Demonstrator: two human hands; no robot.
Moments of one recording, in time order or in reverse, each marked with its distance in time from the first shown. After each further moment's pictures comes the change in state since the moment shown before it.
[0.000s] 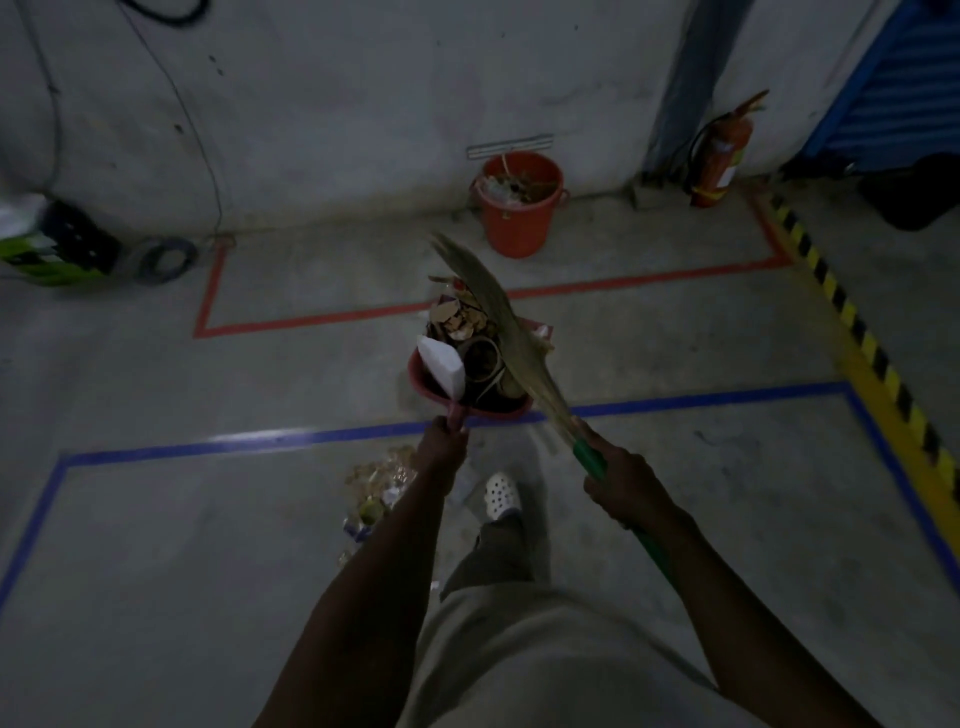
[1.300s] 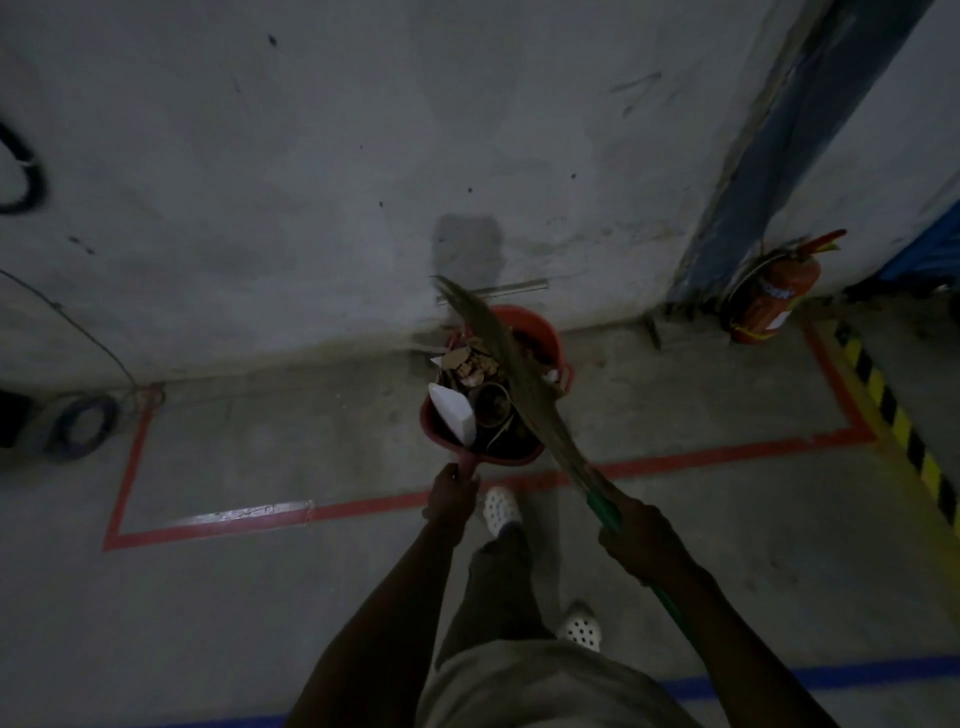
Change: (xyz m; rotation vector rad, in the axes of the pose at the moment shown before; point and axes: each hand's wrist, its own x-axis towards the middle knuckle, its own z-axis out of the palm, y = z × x) left_hand 0.603 0.522 0.191 0.129 -0.032 -0.097; right_hand 0.739 -0.058 -0.336 0.060 -0.099 0.109
